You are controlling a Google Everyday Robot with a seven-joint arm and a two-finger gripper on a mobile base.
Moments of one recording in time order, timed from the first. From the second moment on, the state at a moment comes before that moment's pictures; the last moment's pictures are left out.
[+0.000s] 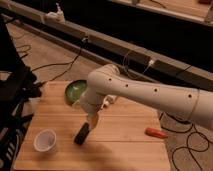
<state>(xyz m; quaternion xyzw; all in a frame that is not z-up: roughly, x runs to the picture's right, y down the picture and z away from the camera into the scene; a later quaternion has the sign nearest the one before) -0.114 0.128 0.666 -0.27 -0.32 -0.25 0.87</state>
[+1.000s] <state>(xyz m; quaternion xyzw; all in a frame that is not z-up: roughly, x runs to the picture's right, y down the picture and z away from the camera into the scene) -0.206 0.188 0.685 -0.32 -0.26 -0.41 0.81</state>
